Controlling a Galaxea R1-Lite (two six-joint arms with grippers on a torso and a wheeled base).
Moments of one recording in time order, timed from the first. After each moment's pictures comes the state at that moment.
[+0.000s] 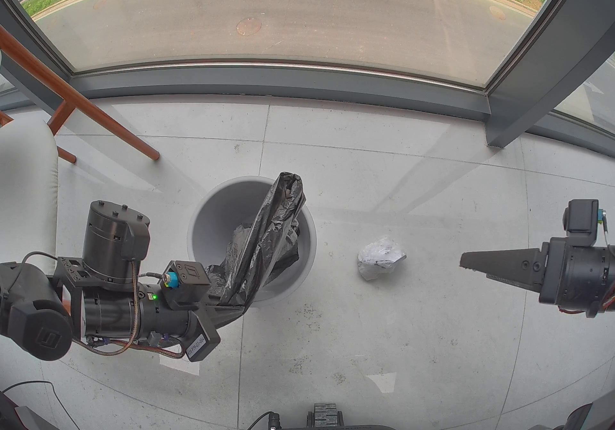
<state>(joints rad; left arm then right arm) -0.53 1.56 -0.62 -0.29 -0.22 0.47 0.67 1.22 -0.69 -0.09 0.10 0.68</state>
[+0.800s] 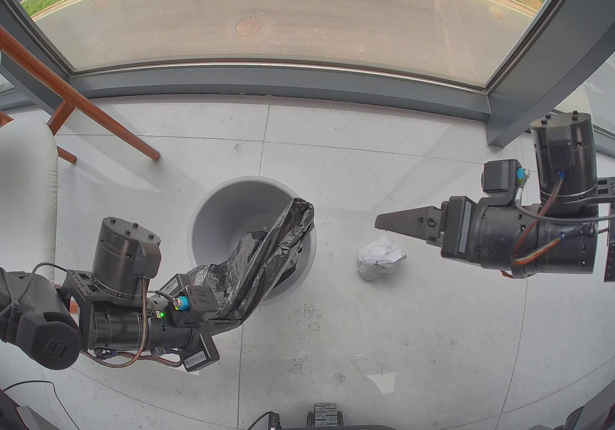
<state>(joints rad) -0.55 1.58 -0.58 -0.29 -0.14 0.64 0.73 1.55 -0.97 -0.09 -0.01 0.65</state>
